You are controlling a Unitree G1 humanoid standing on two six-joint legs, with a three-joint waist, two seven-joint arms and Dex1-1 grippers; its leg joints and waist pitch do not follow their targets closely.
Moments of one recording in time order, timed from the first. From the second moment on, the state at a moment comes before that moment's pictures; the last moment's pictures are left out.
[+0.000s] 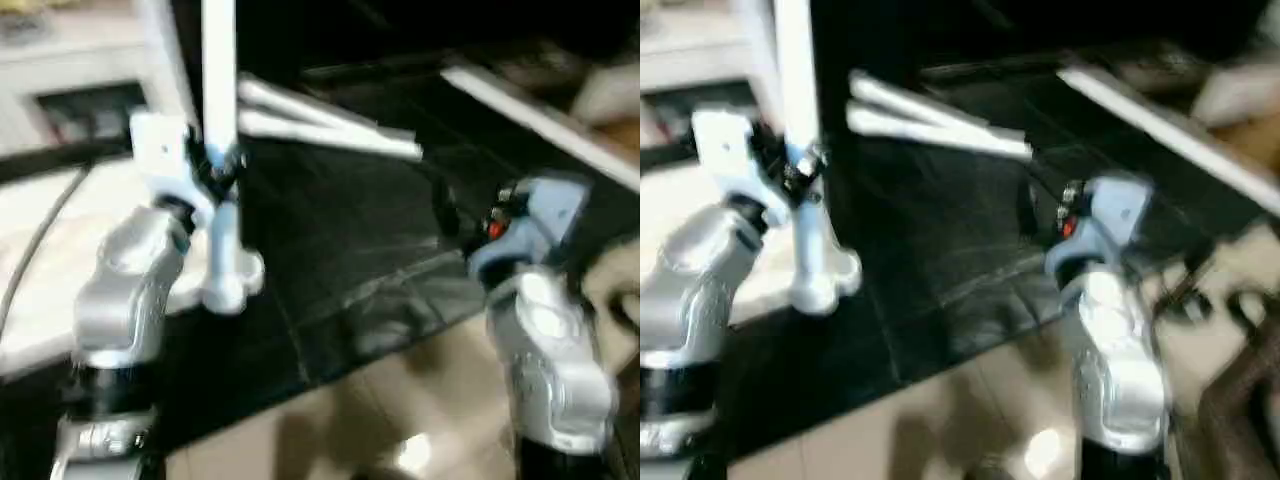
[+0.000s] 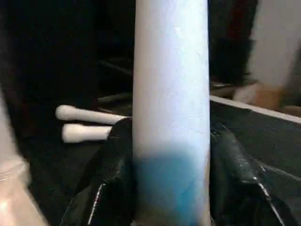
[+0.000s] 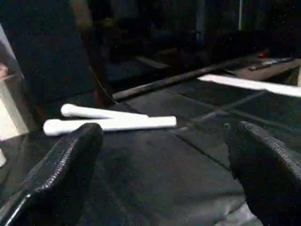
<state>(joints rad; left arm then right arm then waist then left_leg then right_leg) -0.48 0.21 0.10 -0.11 -0.27 0.46 -0.25 -0.20 -0.02 -0.17 -0.34 0.23 0.46 0.01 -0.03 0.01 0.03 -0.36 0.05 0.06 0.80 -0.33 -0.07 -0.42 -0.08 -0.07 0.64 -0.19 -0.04</state>
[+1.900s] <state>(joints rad) -0.72 0.05 -0.01 -0.16 -0.41 0.65 -0.16 -0.51 -0.12 0.05 -0.15 0.57 0.89 0.32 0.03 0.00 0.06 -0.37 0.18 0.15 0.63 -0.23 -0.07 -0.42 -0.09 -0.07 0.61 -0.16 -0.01</state>
